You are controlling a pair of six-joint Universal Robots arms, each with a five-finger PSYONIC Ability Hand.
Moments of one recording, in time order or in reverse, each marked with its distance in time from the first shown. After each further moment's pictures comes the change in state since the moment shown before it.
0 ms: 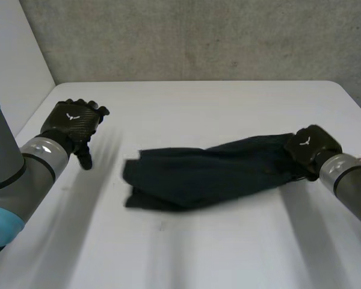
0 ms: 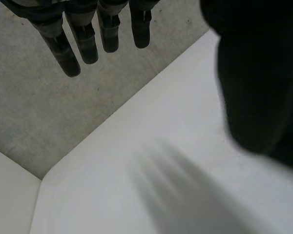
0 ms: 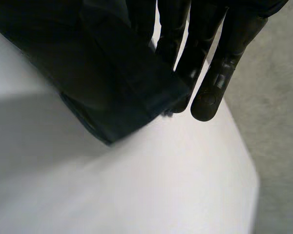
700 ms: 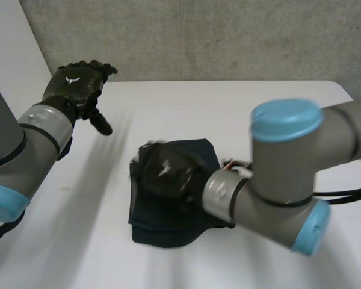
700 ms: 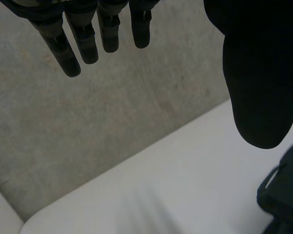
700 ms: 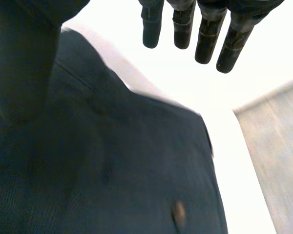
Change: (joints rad) left arm -0.058 0.006 0.152 0.007 -0.016 -0.240; right arm 0.512 0.205 -0.353 0.139 -0.383 0.015; left_hand 0.000 0.000 0.000 0.000 -0.001; right_hand -0.727 -0.940 -0.934 -0.950 -0.884
